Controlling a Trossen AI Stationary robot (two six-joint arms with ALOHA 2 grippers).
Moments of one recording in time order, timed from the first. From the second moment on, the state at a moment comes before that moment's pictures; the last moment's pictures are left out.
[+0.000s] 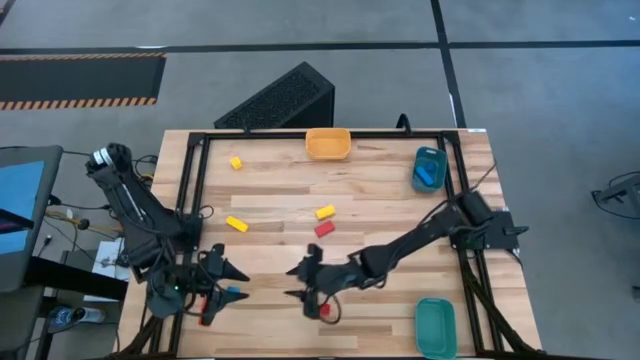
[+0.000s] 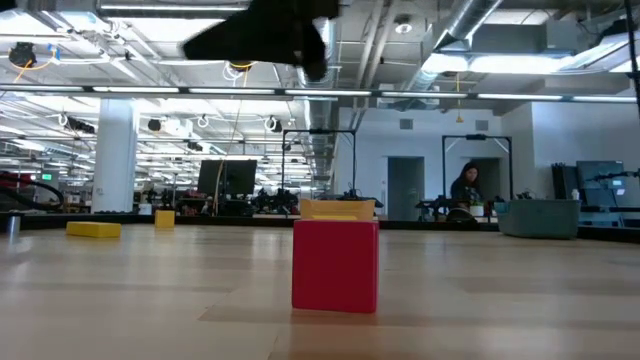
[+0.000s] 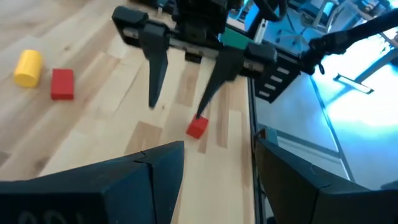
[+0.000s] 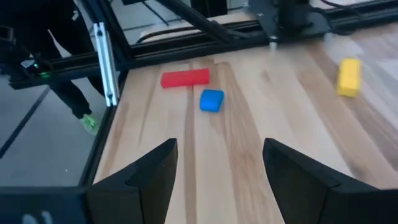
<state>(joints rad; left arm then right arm) -1.02 1.13 0.86 -0.41 -0.79 -0.98 0.41 2.04 1.44 0.16 0.32 0.37</state>
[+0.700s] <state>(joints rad) -1.18 1.13 0.86 -0.49 -0.83 -1.17 0.39 2.38 1.97 0.01 0.21 0.29</state>
